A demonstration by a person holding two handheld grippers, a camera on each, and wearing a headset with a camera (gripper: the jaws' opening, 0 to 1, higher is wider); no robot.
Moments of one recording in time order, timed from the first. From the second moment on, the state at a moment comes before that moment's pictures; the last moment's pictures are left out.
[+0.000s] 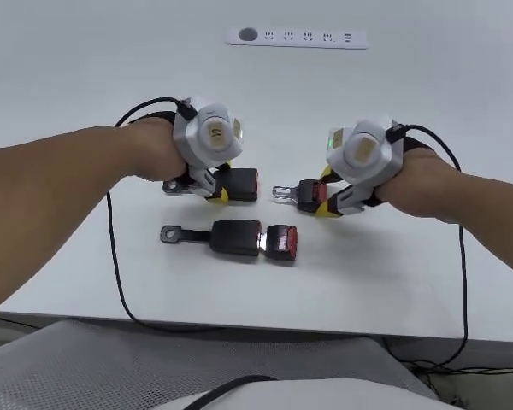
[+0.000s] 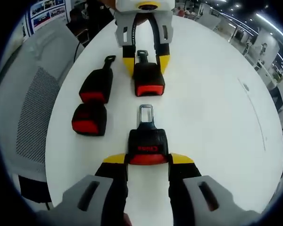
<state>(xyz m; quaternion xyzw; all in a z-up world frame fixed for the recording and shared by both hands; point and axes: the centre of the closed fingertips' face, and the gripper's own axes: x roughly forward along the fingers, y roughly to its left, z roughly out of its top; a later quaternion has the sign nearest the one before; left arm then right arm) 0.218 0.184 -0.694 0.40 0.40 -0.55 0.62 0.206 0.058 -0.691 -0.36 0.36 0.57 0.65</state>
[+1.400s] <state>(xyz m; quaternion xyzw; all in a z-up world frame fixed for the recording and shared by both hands) 0.222 0.183 -0.696 0.41 0.39 -0.57 0.60 0.215 0.097 -0.686 -0.36 0.33 0.59 0.65</state>
